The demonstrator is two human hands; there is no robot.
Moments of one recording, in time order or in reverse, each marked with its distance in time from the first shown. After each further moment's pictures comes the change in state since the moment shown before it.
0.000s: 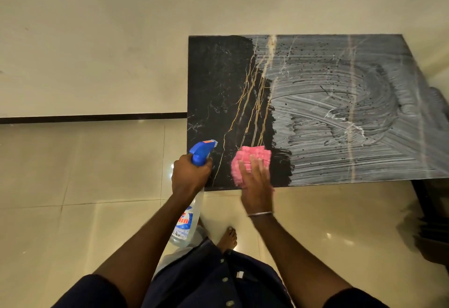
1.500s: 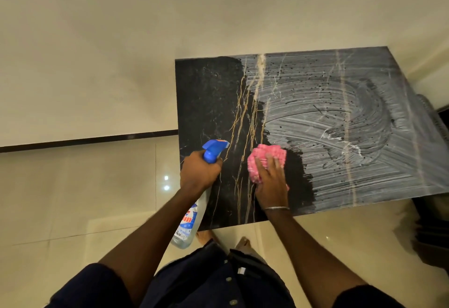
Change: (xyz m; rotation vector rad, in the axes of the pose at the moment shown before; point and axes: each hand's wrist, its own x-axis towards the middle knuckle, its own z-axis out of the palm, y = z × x) left_hand 0.090 0.068 0.017 0.060 -0.180 0.102; right_hand 0.093 0.039 -0.028 -0.004 0.031 0.174
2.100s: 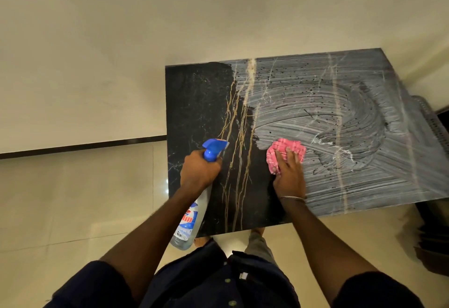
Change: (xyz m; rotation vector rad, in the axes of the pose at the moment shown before) left_hand 0.009 0.040 0.026 0.020 -0.018 -0.045; right_hand 0.043 0.079 -0.032 -0.064 -0.015 0.155
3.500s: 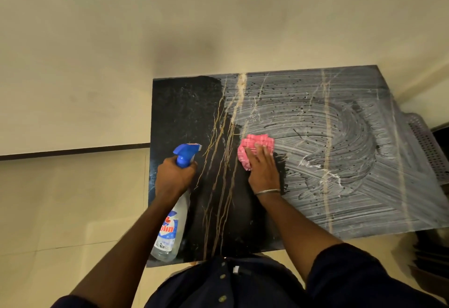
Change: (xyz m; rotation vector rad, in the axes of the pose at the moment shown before) left_hand 0.033 0.030 -0.008 -0.062 0.145 -0.082; right_hand 0.087 -0.021 -0.001 -0.039 -0.090 -0.236
